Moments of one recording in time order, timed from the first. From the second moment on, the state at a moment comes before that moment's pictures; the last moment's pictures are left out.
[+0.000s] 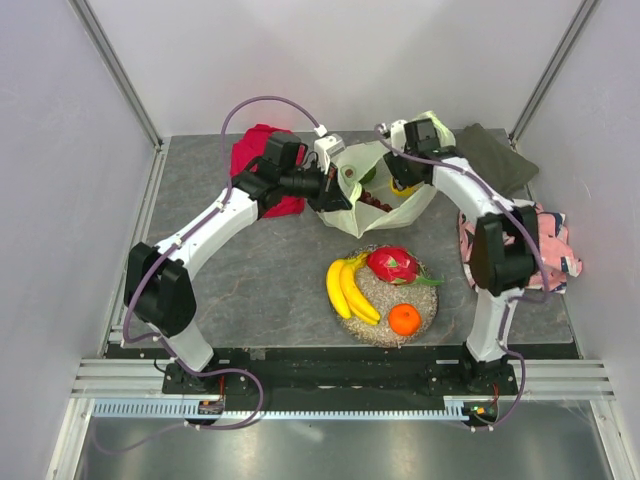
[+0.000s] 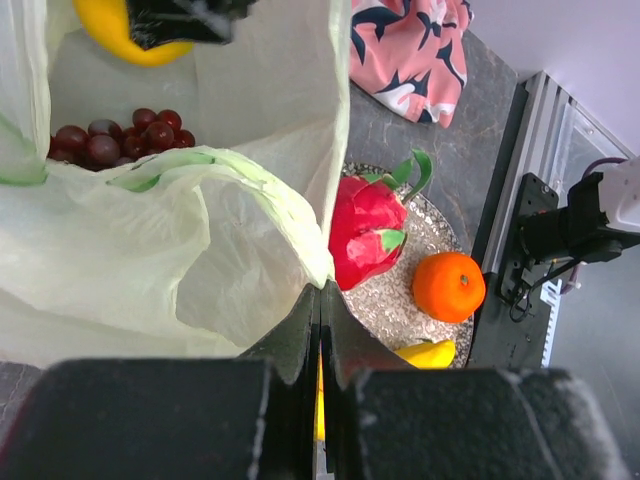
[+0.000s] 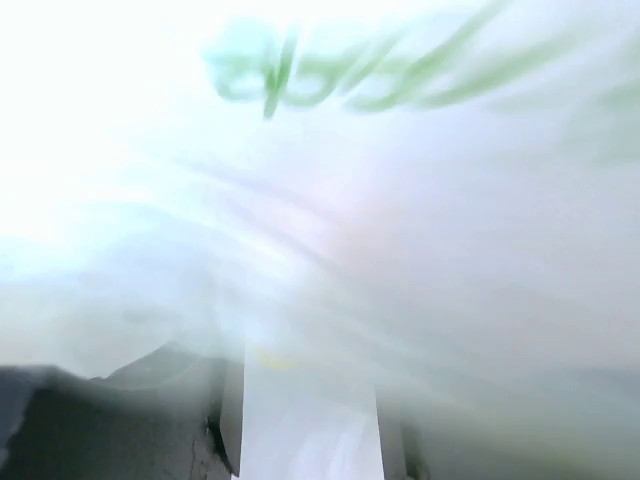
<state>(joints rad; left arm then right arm) -0.54 1.68 1.46 -0.32 0.71 -0.06 0.26 2.00 1.66 -0.52 0.05 -0.26</state>
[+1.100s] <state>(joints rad) -0.54 1.64 1.48 -0.32 0.63 -0.04 0.57 1.51 1.22 -0.96 -0.45 -0.56</state>
